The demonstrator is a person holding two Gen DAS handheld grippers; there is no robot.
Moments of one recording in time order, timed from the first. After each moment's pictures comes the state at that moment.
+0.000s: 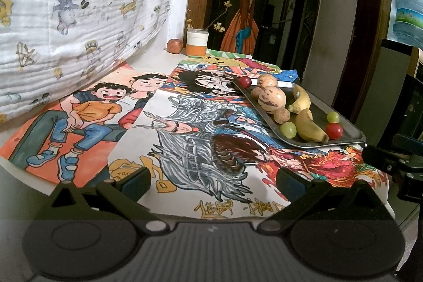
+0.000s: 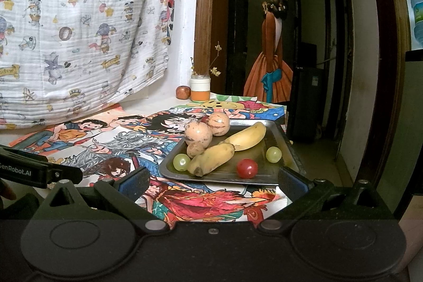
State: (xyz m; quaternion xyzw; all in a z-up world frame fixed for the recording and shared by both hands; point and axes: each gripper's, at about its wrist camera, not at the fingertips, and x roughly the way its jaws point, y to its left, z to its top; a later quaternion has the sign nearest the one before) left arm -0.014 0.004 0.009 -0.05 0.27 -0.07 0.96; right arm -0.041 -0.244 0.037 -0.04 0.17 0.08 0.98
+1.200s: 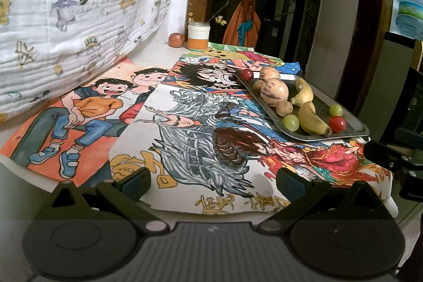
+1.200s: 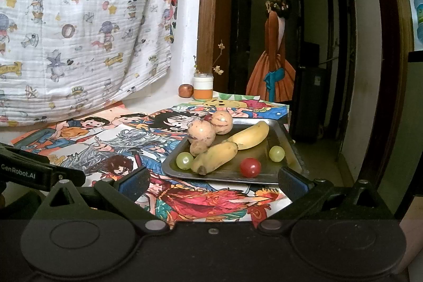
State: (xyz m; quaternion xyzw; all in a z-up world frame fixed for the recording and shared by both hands) left arm -0.011 0.002 0.009 -0.04 0.29 -0.06 0.95; right arm -0.041 -0.242 0.037 -0.04 0.17 0.08 0.98
